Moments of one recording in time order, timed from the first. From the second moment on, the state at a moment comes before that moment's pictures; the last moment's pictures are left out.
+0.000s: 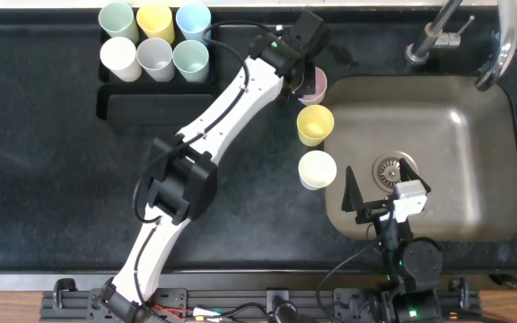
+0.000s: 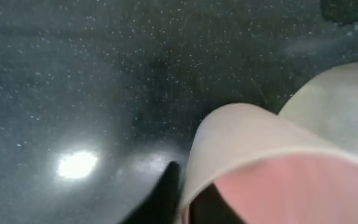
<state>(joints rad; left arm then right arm) -0.63 2.44 2.32 -1.05 -0.04 -0.66 0.16 0.01 0.02 -0.02 -0.02 0.06</state>
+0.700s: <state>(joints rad) -0.46 2.00 2.45 -1.38 -0.39 -0.73 0.16 0.01 0.02 -0.02 -0.02 0.06</state>
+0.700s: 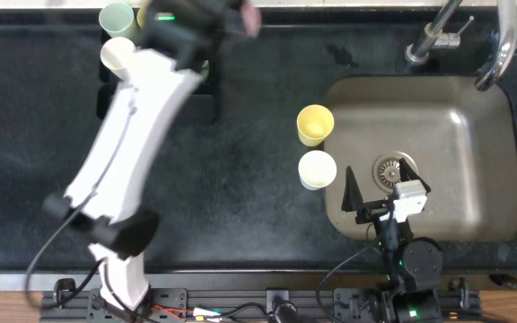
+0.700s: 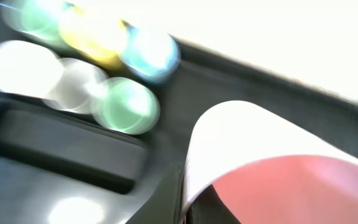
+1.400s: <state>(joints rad) 0.03 1.82 2.11 -1.42 -0.31 -0.48 0.16 0.01 0.02 -0.02 -0.02 0.06</state>
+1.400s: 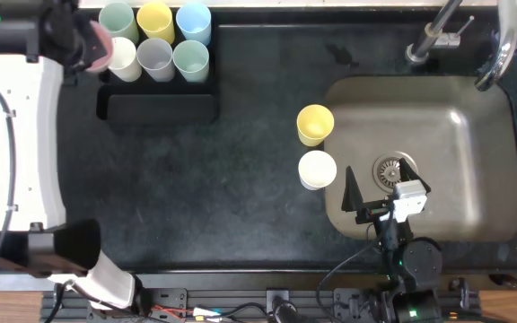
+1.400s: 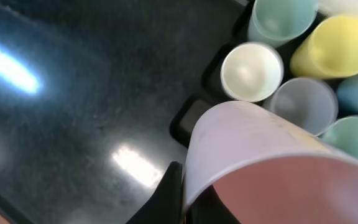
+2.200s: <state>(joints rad) 0.14 1.82 1.64 -1.14 -0.13 -0.14 0.16 0.01 0.02 -0.02 -0.02 0.06</state>
